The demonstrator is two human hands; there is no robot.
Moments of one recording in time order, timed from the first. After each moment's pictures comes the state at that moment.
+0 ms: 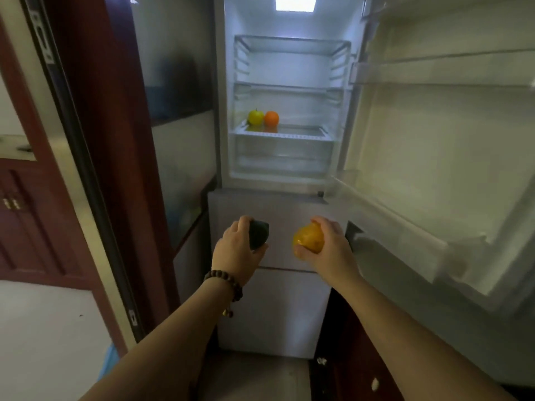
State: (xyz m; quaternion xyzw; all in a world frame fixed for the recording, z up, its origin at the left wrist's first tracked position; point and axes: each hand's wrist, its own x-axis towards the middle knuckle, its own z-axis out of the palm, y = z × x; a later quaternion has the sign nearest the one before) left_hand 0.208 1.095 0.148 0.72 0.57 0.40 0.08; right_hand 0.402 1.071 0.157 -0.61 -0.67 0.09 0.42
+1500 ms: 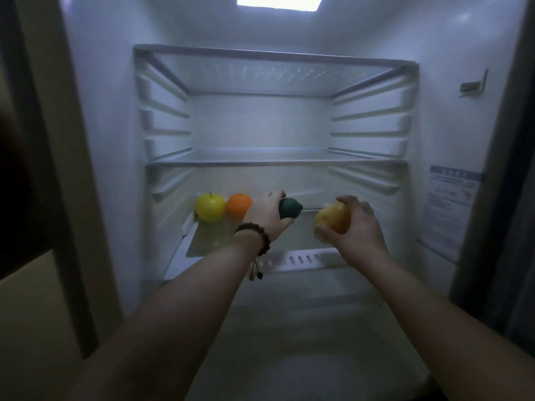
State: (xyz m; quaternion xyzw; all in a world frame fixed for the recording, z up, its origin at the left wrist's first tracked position) left_hand 0.367 1.789 0.309 0.84 0.39 0.37 0.05; right_hand 0.507 1.649 0.303 -0.67 -0.55 -0.05 0.49
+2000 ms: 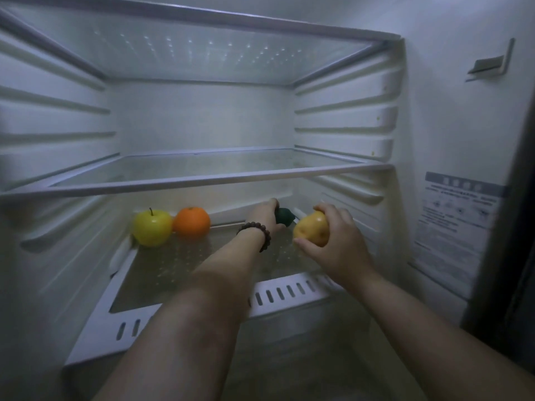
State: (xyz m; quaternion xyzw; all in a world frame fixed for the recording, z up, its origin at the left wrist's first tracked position) left_hand 0.492 1.890 0.293 0.86 0.40 0.28 0.14; right_hand 0.550 1.697 0.294 -0.68 -0.55 -0.10 0.47
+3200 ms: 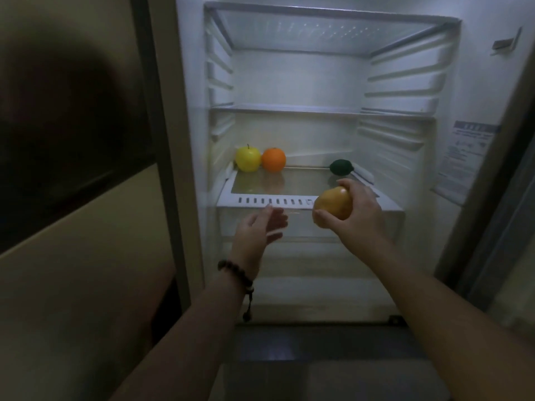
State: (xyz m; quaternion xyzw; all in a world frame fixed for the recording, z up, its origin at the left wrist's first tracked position) left_hand 0.255 1.623 0.225 0.52 0.34 0.54 0.56; right_hand 0.427 1.573 0.266 -0.63 -0.61 -0.04 0.48
